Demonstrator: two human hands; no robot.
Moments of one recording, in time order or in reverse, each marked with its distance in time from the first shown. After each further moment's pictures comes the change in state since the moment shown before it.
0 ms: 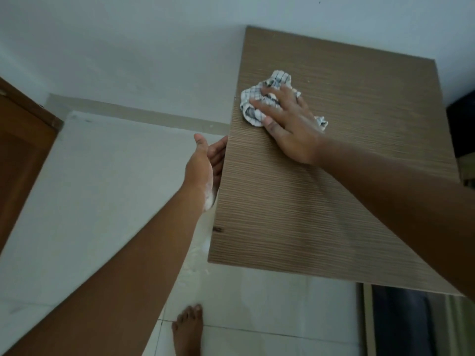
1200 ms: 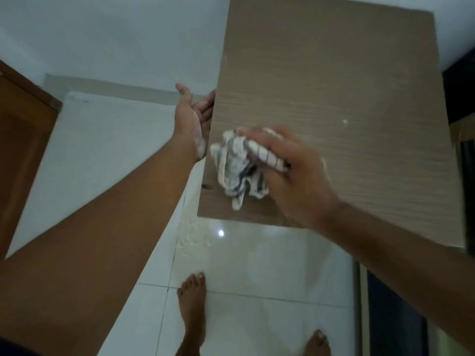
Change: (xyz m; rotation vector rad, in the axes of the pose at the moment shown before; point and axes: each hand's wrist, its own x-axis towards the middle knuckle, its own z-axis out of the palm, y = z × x) left_hand 0.004 0.005 0.012 -0.078 -0.035 0.027; right_hand -0.159 -0.094 0.013 0.552 0.352 -0.038
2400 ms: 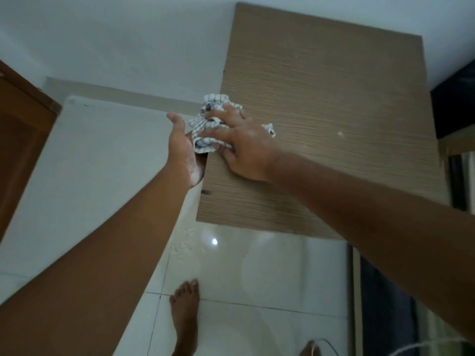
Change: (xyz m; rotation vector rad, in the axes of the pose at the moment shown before) left_hand -0.023 -0.012 -0.018 -0.061 0.020 0.021; right_hand 0.092 0.030 0.042 -0.475 -0.463 -0.138
